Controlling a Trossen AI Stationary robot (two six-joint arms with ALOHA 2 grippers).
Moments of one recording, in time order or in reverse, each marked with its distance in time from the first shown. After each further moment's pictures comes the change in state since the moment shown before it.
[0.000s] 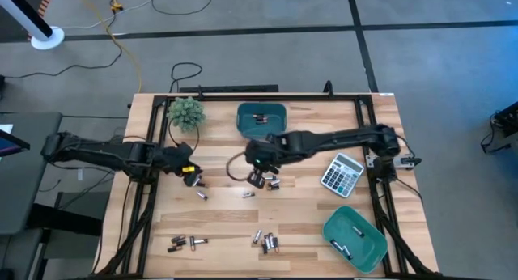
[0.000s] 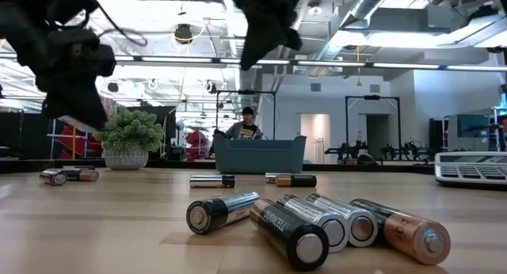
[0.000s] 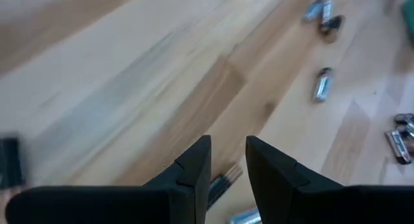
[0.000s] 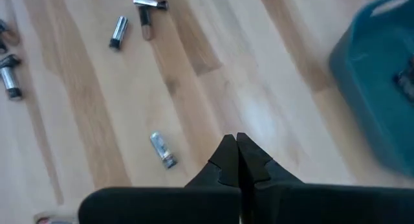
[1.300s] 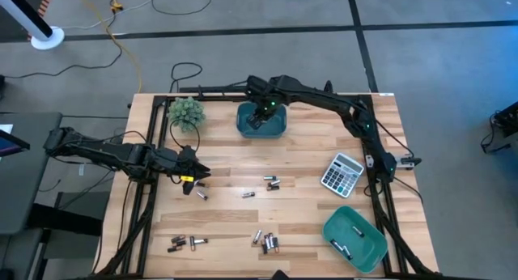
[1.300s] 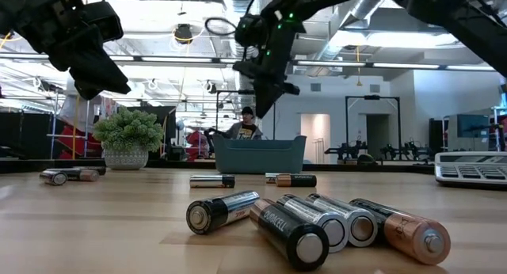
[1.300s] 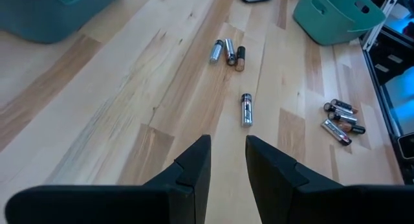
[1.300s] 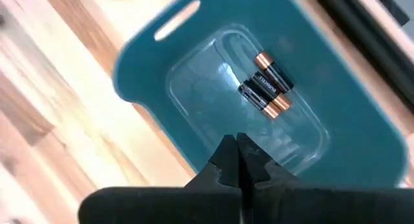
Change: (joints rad) left arm -0.110 0.000 0.000 0.279 -0.029 0.330; right arm -0.481 0.276 0.356 -0.254 -0.166 -0.147
